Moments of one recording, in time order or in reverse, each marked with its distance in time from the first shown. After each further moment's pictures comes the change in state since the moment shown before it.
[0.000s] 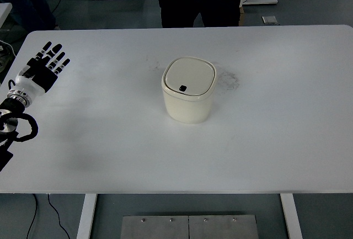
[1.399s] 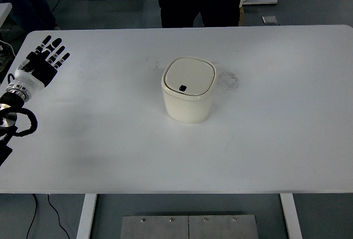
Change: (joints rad) left arm -0.026 0.002 0.002 0.000 0.006 0.004 0.005; right arm 0.000 0.000 0.000 0.000 0.000 0.000 0.000
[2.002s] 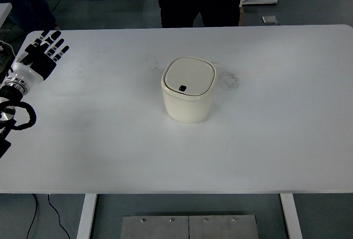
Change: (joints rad) left arm -0.037 0.007 0.001 -0.005 0.010 0.002 0.004; right arm 0.000 0.000 0.000 0.000 0.000 0.000 0.000
